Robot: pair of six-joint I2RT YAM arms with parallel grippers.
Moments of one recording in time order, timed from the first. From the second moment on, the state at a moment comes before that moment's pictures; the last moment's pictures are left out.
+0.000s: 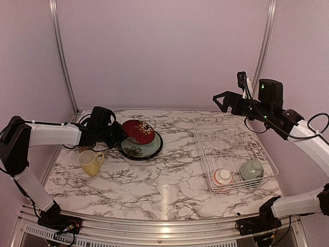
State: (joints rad) left arm -0.54 1.63 0.98 0.00 0.06 -1.17; right arm 0.41 1.12 1.12 -0.26 -0.16 0.34
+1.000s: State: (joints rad) left arm -0.54 1.79 0.98 0.07 0.08 -1.21; right arm 0.41 1.08 1.11 -0.27 -0.14 0.34
